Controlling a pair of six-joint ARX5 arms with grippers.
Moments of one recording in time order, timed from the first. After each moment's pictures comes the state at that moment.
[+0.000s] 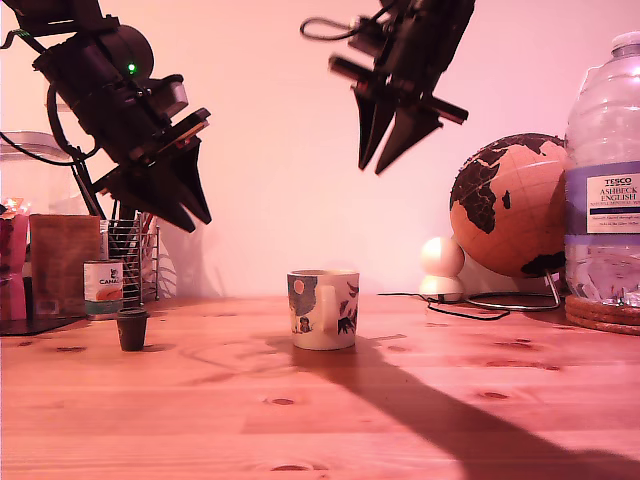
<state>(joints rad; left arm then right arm) -0.22 1.91 1.63 -0.76 0.44 0.10 0.41 2.12 2.19 -1.11 -0.18 0.00</state>
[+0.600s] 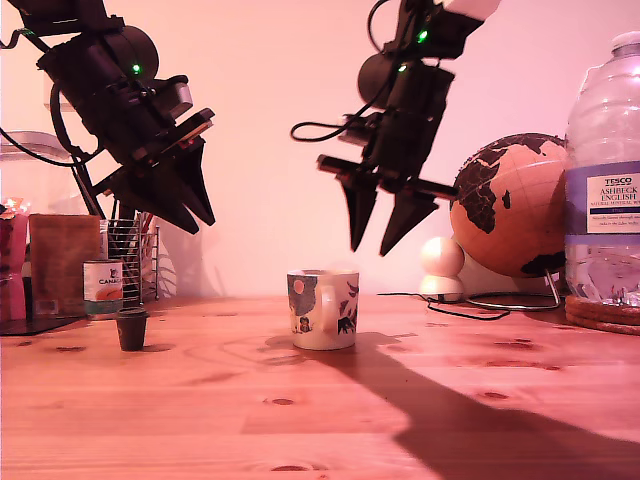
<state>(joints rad) -0.24 1.91 1.63 -0.76 0.44 0.10 0.42 2.29 2.19 -1.05 -0.14 0.05</state>
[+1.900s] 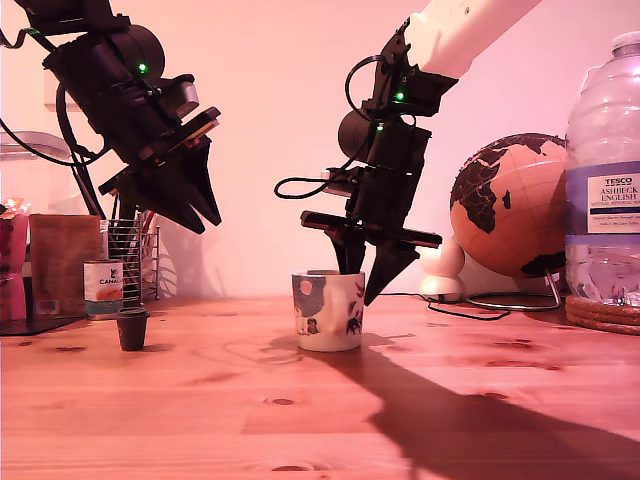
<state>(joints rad) -0.25 1.91 1.63 -0.76 0.44 0.10 0.44 2.40 2.19 -1.01 -0.12 0.08</state>
